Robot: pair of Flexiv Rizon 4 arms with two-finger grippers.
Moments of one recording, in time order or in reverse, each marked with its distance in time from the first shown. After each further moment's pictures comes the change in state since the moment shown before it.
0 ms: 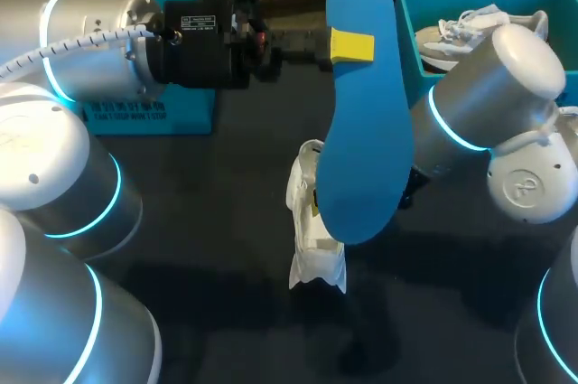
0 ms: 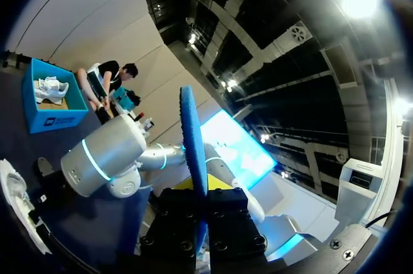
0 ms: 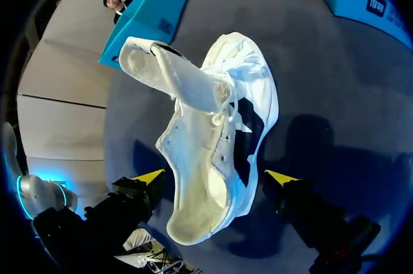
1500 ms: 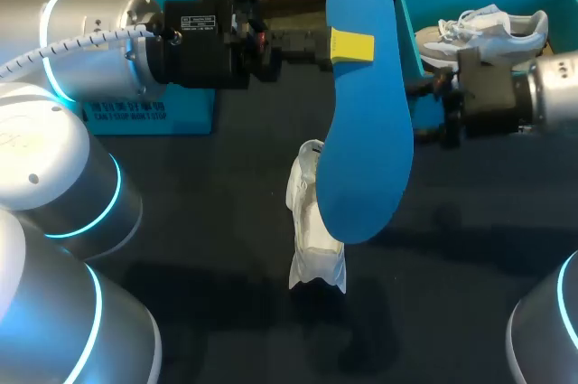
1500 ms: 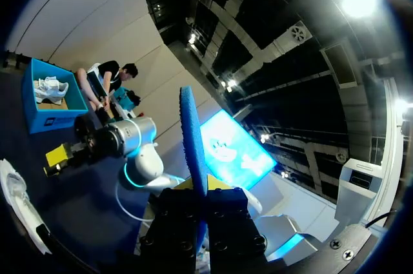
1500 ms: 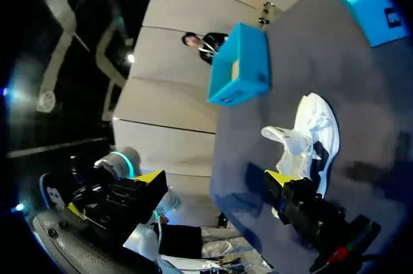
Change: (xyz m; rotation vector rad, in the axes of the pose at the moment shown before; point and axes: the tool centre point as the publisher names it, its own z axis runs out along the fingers) left arm 0.000 0.000 0.000 0.000 0.000 0.000; right arm 0.057 0.048 -0.183 -0.161 0.743 0.027
